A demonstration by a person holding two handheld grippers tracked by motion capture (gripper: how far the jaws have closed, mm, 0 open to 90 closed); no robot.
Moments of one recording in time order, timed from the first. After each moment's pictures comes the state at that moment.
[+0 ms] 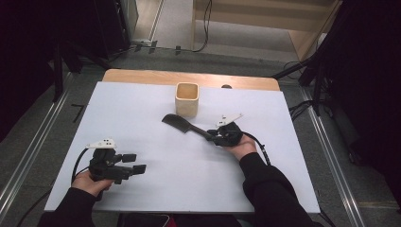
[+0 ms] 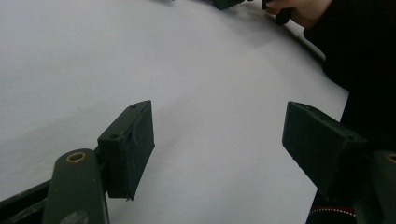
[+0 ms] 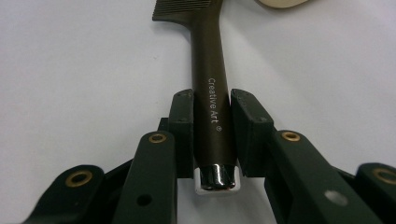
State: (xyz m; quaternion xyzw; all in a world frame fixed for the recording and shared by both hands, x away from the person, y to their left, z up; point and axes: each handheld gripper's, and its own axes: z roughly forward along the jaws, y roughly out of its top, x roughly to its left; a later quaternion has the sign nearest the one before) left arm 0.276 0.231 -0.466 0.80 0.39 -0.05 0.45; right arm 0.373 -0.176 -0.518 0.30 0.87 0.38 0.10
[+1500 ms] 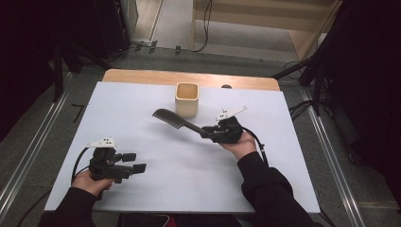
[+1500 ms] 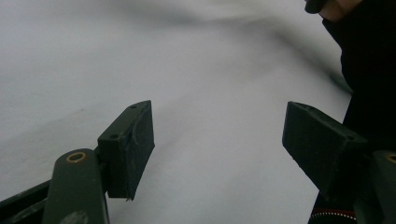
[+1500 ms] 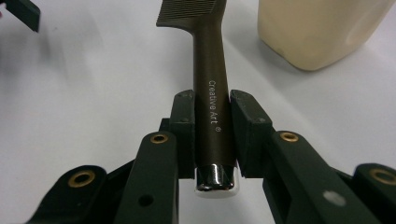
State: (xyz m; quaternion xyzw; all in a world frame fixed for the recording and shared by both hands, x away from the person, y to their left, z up) left arm 0.277 0.230 -0.465 0.81 0.39 -0.05 0.44; right arm 0.357 -0.167 -0.468 0.31 0.84 0.44 0.05
